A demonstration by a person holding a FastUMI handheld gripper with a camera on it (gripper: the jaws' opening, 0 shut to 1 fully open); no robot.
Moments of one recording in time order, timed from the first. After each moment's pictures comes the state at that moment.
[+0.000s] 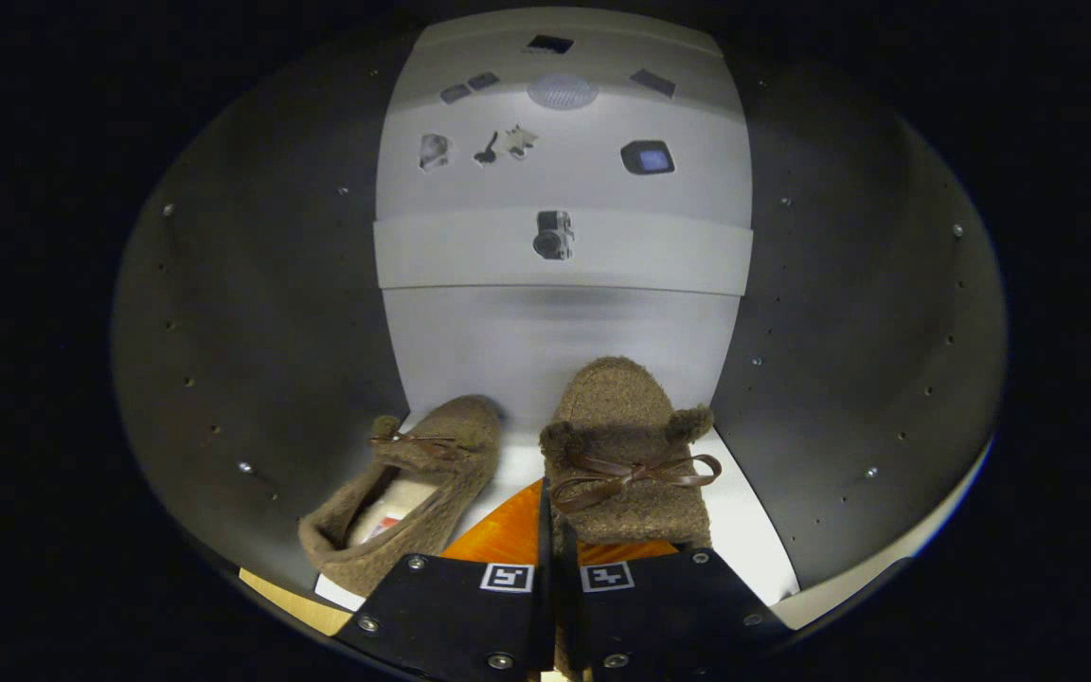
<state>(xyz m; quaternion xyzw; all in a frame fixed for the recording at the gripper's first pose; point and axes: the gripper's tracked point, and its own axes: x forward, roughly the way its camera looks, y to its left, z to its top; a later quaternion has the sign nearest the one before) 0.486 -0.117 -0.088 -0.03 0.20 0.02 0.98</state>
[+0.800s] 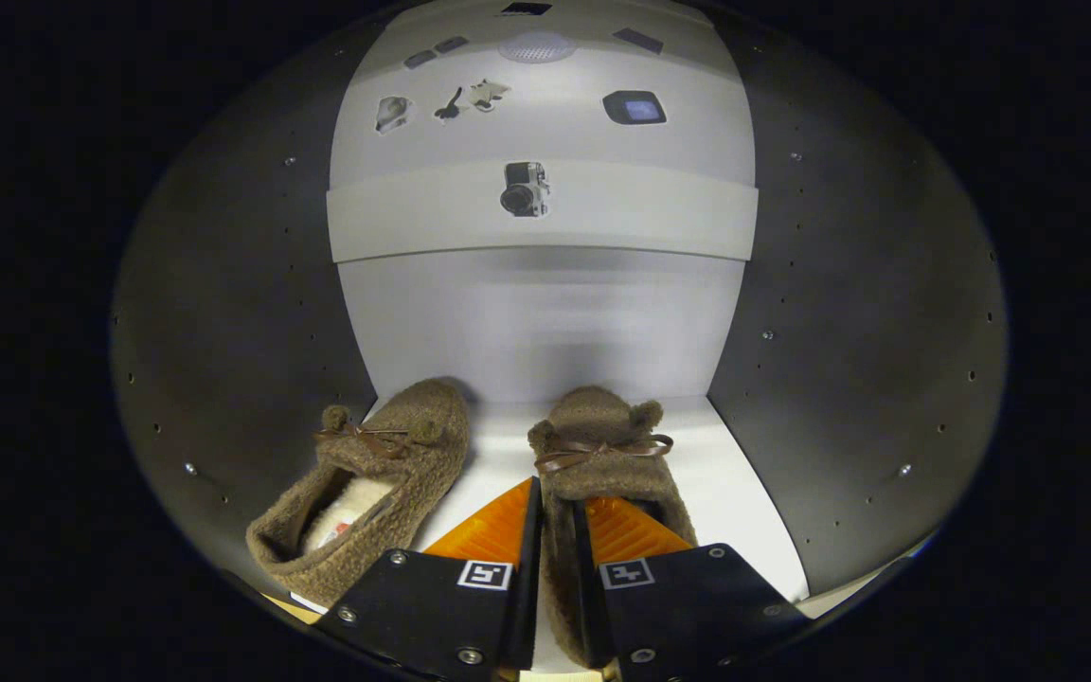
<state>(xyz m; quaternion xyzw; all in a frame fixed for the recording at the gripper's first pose) 0.485 -0.127 -0.104 -0.02 0.24 0.00 0.97</state>
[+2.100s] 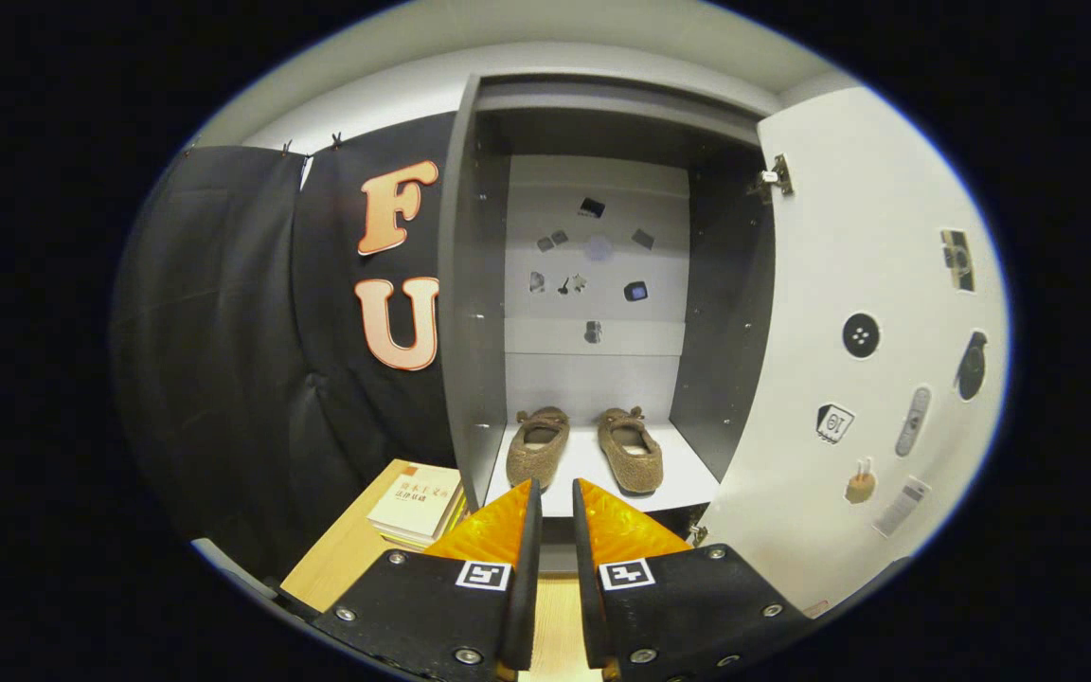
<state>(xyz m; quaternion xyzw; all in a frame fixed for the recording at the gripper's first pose) 0.158 -0.048 0.042 -0.02 0.09 0.01 1.00</state>
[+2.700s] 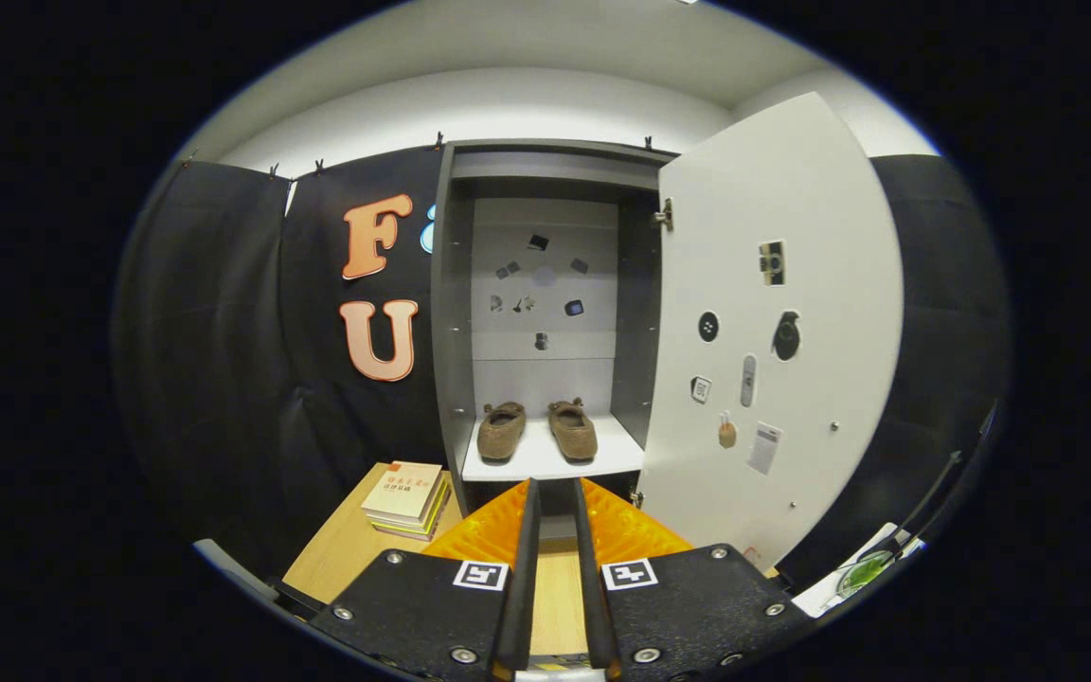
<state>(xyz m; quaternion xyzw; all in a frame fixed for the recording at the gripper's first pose) 0.015 -0.112 0.038 -0.01 0.06 -0.06 1.00</state>
